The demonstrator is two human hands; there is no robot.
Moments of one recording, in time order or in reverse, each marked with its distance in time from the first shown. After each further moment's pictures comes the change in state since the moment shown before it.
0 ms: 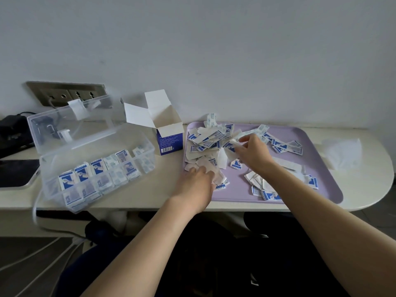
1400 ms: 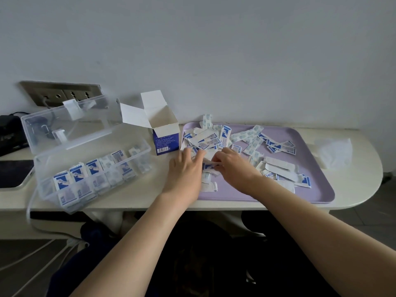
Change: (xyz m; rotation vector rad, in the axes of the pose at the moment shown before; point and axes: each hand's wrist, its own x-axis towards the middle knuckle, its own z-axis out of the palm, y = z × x) left_hand 0.006 -0.009 -0.001 -0.009 0.342 -0.050; right_hand -0.032 -0.001 0.017 -0.448 -0.179 -0.507
